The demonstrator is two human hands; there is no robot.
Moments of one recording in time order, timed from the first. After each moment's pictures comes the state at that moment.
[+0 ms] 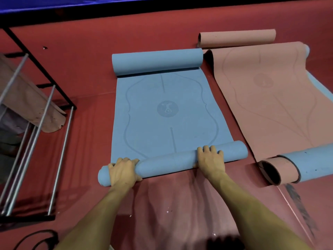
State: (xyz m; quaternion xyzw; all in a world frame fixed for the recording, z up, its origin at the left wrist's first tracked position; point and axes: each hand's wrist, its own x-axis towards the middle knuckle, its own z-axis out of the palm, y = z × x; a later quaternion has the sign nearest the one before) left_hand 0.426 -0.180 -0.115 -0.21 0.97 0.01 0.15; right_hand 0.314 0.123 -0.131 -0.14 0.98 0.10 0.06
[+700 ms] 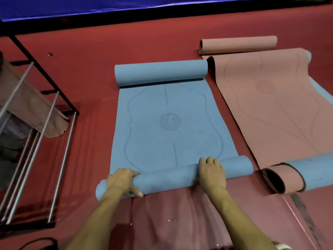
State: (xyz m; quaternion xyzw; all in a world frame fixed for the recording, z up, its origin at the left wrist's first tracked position) left_hand 0.427 -0.199 -0.089 -0.17 0.94 0.13 0.27; right_hand 0.339 0.111 -0.118 -0.11 0.99 -0.01 0.01
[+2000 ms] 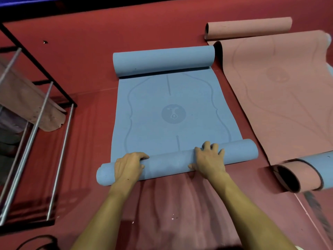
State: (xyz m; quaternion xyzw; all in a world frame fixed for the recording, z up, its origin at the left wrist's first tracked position) left_hand 0.396 -0.182 -0.098 -0.19 0.97 0.14 0.09; right_hand 0.300 0.081 -0.107 -0.14 0.97 0.04 0.17
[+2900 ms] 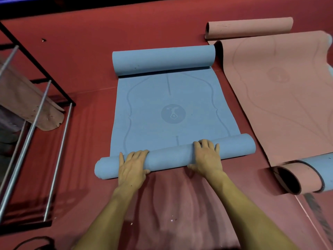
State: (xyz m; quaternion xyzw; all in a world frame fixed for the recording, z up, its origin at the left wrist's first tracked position) left_hand 0.403 -0.176 -0.137 -0.12 0.98 0.11 0.05; right_hand 0.290 0.078 -0.120 -0.16 0.98 -0.02 0.14
